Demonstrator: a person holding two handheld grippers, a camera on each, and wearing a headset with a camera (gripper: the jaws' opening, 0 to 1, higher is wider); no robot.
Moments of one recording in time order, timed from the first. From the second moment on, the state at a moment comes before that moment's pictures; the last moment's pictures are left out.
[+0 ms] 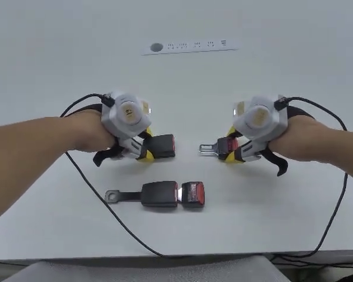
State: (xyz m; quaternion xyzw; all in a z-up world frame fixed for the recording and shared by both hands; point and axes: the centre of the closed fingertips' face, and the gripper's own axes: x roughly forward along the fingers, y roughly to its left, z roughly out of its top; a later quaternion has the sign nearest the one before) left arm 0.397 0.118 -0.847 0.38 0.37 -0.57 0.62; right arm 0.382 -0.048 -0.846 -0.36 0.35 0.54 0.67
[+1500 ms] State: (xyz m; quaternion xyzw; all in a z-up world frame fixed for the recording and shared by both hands) left arm 0.356 0.151 -0.779 0.32 0.30 -0.50 0.75; right arm 0.328 -0.096 -0.784 -0.23 0.31 0.44 0.81
